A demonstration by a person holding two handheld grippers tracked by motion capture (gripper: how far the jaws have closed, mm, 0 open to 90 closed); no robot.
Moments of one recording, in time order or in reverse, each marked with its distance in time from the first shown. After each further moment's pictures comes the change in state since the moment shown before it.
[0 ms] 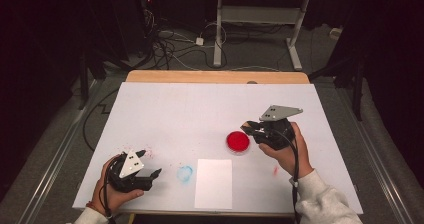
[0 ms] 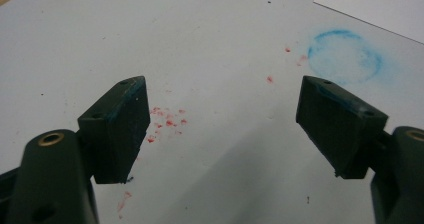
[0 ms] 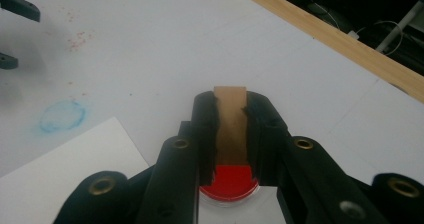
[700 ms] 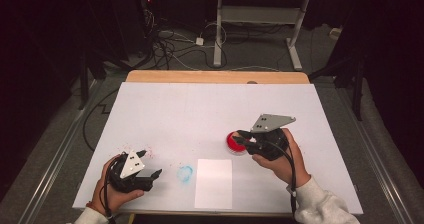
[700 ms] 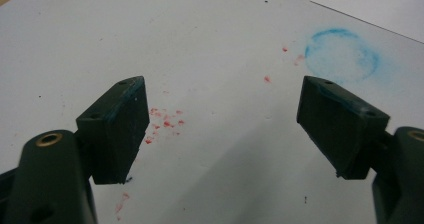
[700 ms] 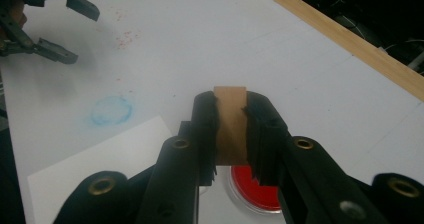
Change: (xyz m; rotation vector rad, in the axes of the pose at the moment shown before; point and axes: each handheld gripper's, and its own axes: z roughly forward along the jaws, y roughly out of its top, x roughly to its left) left arm -0.001 0.001 0.000 0.005 -0.003 0.010; right arm 0.033 0.006 -0.006 -0.009 0.094 -0.073
